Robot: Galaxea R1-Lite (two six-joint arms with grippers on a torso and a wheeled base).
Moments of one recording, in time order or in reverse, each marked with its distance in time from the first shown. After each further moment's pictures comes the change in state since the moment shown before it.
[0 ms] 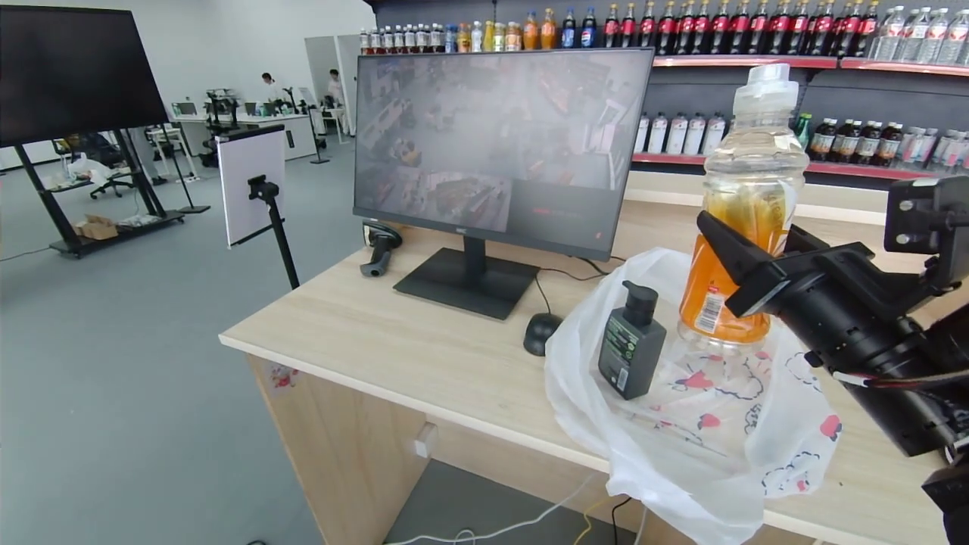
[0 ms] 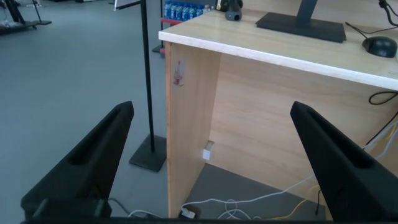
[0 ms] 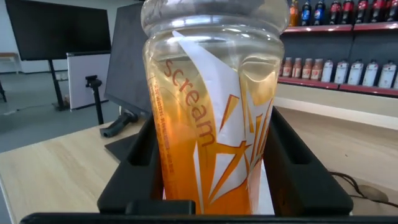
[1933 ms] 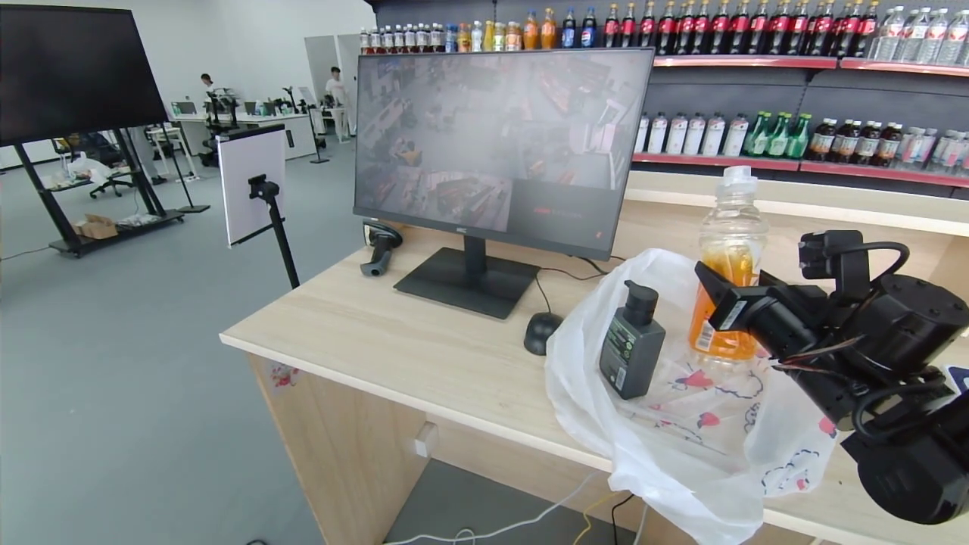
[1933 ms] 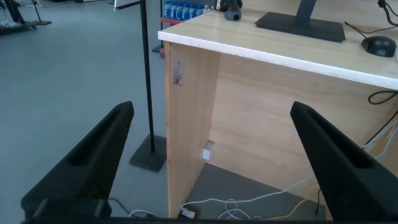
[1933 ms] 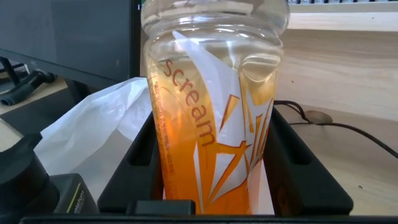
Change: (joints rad) left arm 0.000 0.000 0.000 0.000 0.000 0.000; right arm -0.229 0.268 -0.057 0.000 0.001 0.069
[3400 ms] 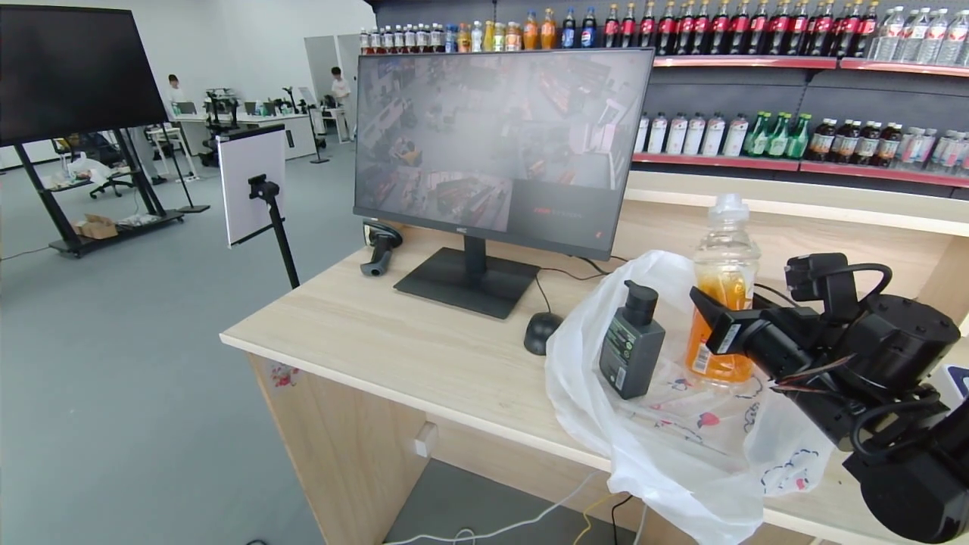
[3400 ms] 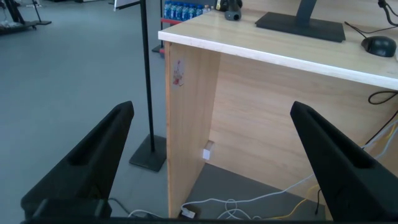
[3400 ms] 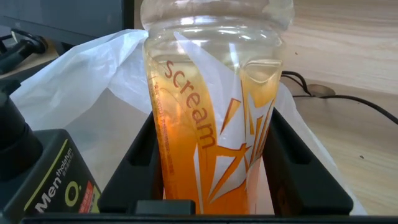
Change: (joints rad) left arm 0.000 0.000 0.000 0.000 0.000 0.000; right arm -0.007 0.019 0.062 0.003 0.001 -0.016
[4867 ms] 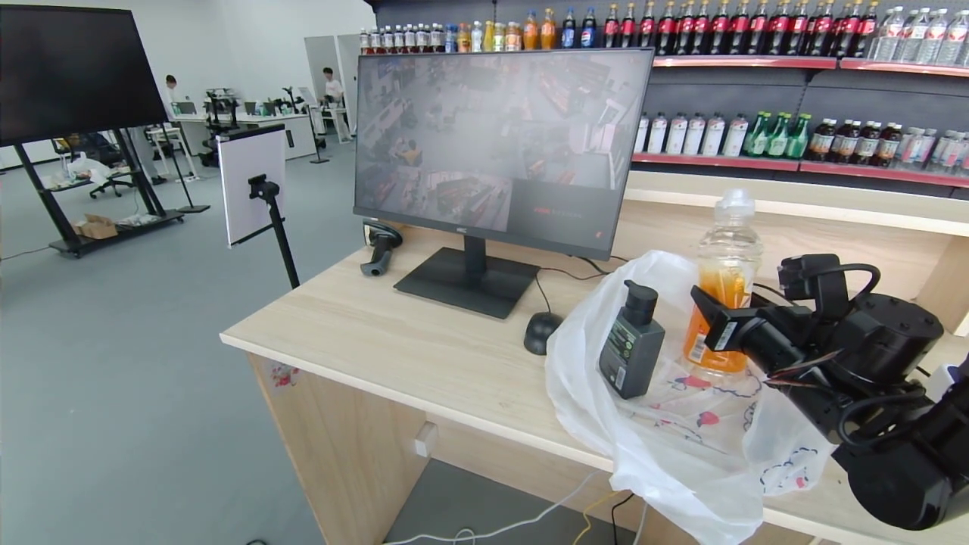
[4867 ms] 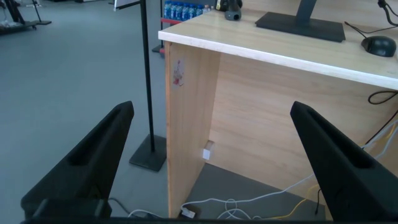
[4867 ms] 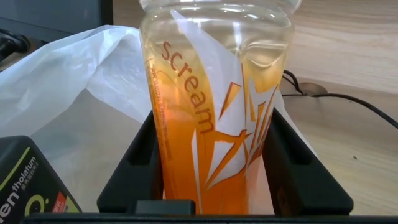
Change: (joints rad) left arm 0.000 0.000 0.000 0.000 0.000 0.000; right arm -0.023 0.046 -0.031 -0.003 -0.002 -0.007
